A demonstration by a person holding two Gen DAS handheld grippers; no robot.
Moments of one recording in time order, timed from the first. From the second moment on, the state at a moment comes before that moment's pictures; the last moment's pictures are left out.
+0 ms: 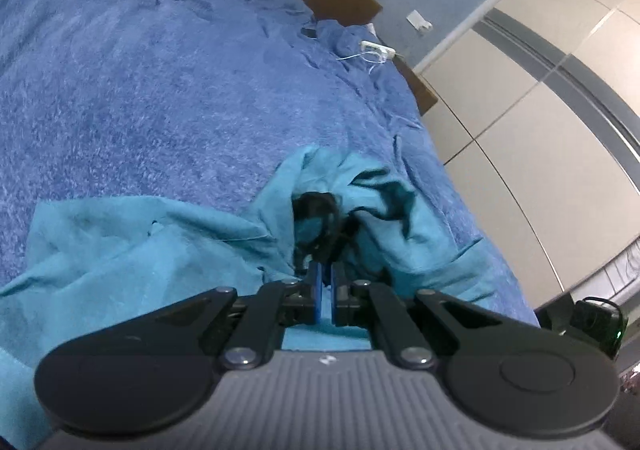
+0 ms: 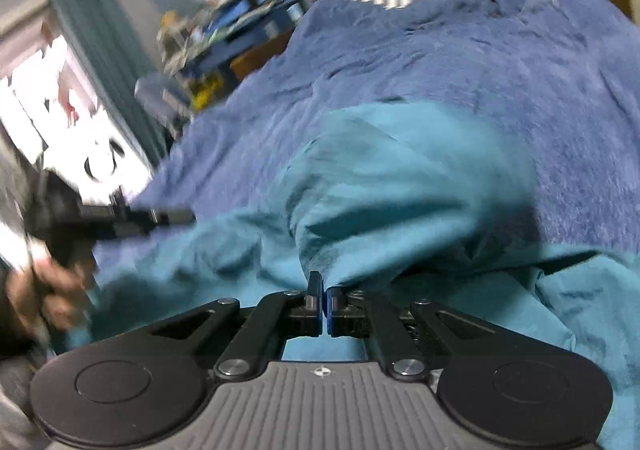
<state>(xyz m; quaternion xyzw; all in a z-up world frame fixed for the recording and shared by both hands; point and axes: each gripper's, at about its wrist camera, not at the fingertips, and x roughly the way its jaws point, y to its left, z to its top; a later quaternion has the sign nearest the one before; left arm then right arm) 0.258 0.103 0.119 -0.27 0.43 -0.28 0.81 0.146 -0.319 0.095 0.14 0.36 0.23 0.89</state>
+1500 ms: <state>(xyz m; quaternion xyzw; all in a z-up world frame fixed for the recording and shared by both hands) 0.291 -0.054 0.130 -0.19 0.44 -0.38 0.79 0.218 -0.425 0.026 0.53 0.32 0.11 0.77</state>
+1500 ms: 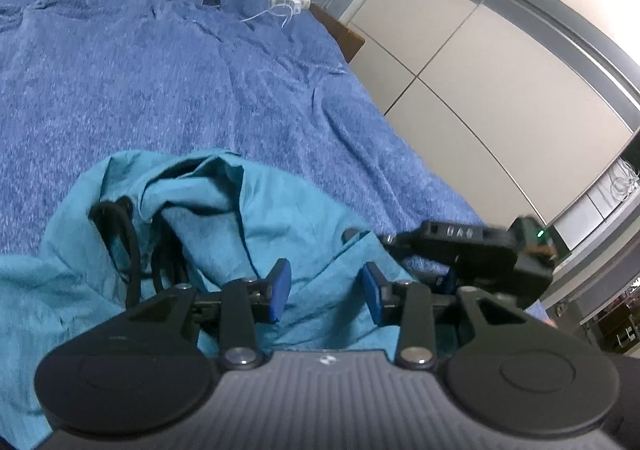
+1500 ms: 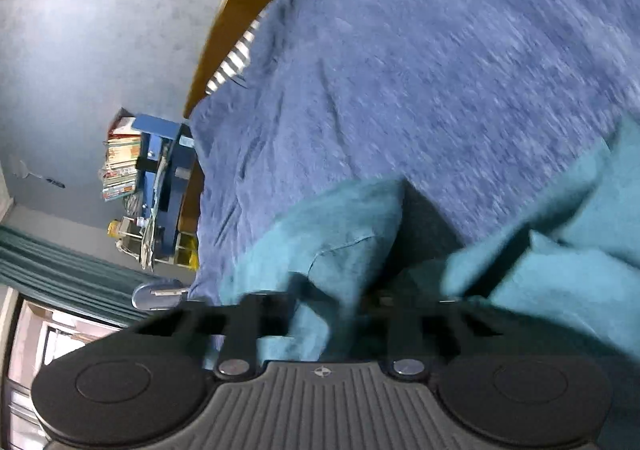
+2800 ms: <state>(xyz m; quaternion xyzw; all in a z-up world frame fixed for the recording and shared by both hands) 0.175 0.163 0.196 -0.30 0.39 -0.29 0.82 -0.024 -0.245 0.142 -0.28 0.34 0.30 0.84</state>
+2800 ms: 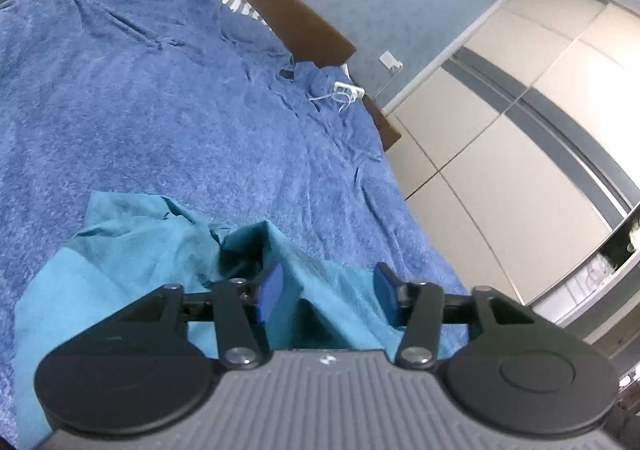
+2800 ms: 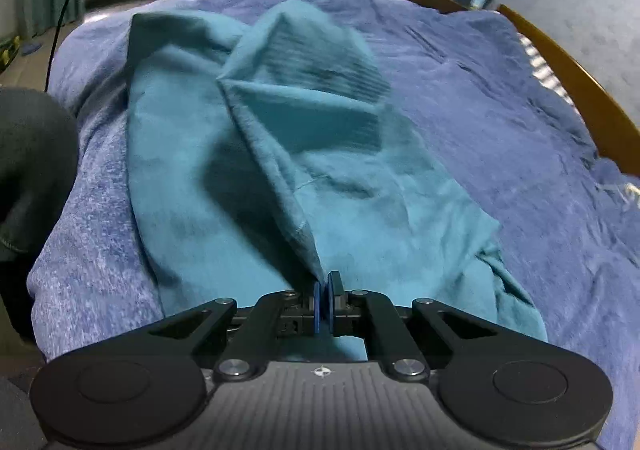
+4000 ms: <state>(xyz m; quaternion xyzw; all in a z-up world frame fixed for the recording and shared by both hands) 0.130 0.127 0.120 -0.27 0.52 -0.27 0.76 0.004 -0.334 0.112 0.30 0.31 0.16 0.89</state>
